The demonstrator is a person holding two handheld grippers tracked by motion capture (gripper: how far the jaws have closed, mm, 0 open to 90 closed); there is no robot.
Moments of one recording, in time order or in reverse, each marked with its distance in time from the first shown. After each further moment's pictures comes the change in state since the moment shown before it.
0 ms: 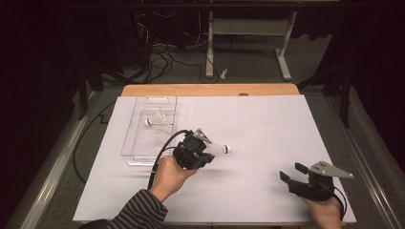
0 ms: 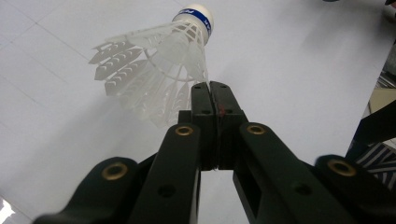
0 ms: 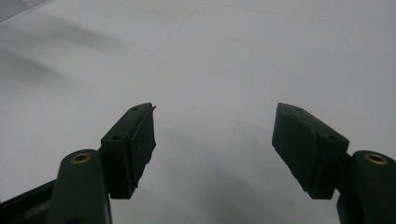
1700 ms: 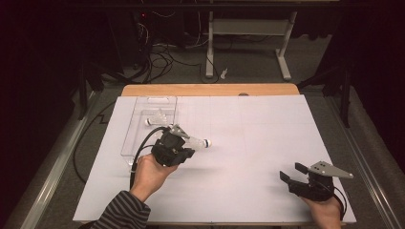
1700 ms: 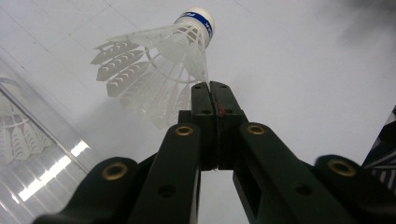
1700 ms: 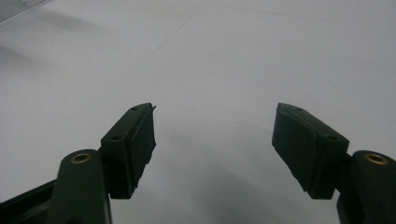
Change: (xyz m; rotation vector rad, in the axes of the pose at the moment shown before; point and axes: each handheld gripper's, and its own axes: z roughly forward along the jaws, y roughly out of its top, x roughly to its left) left arm 0.030 0.006 -0.037 -0.056 0.089 -0.021; right arm 0.000 0.000 0.000 0.001 0.000 0.001
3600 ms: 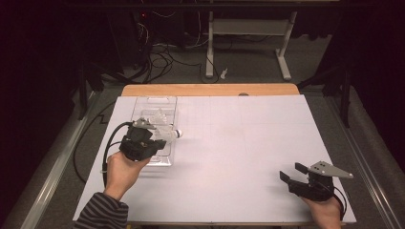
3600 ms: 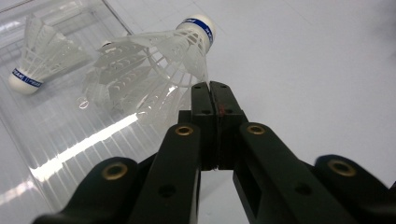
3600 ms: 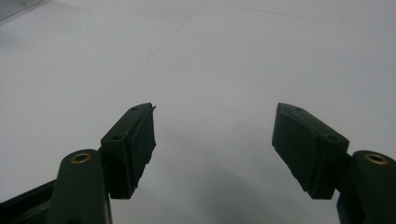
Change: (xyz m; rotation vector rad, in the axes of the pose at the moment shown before) left arm 0.052 0.015 -0.045 -0.122 0.114 -0.092; right arm 0.000 0.000 0.000 0.001 -0.001 0.000
